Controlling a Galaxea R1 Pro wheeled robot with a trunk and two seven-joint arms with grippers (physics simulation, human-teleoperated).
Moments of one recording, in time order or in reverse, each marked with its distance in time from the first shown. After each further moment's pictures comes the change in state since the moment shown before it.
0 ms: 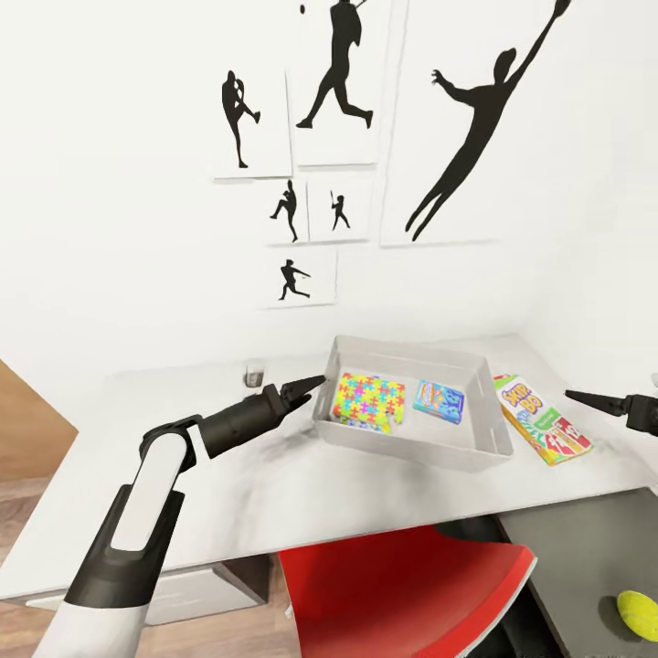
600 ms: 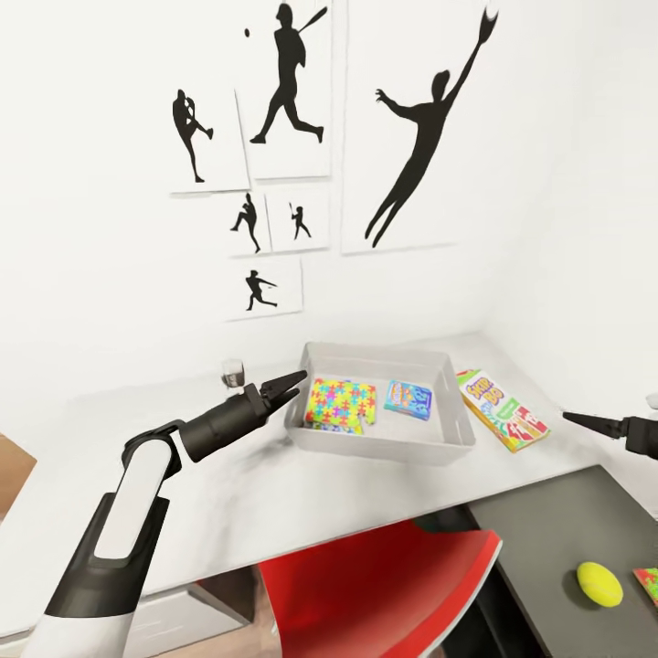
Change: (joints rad) left arm 0.028 0.032 0.045 -0.013 -0.004 -0.032 -0.124; right arm 0.082 0.004 -0.007 -0.001 -0.005 0.000 0.013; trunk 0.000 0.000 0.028
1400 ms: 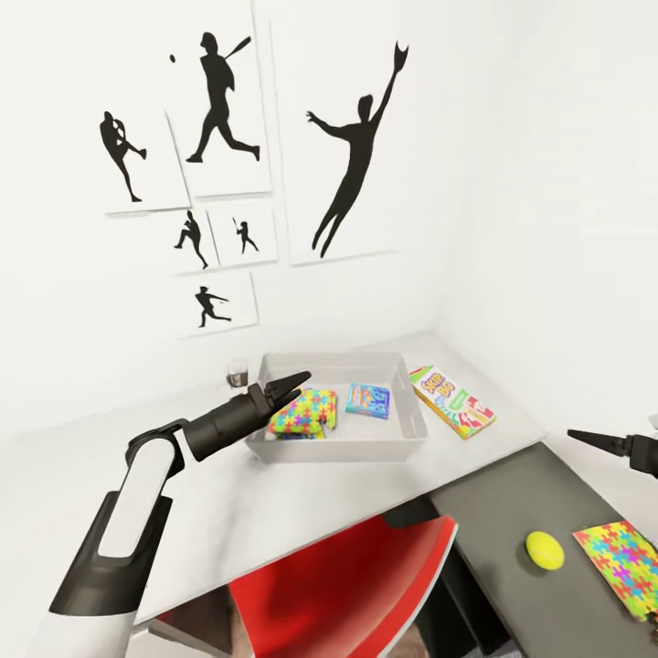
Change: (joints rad) left arm -0.005 -0.006 -0.010 0.004 -0.004 0.000 0.028; right arm 0.050 0.001 -0.020 0.058 -0.002 0.000 -0.007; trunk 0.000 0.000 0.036
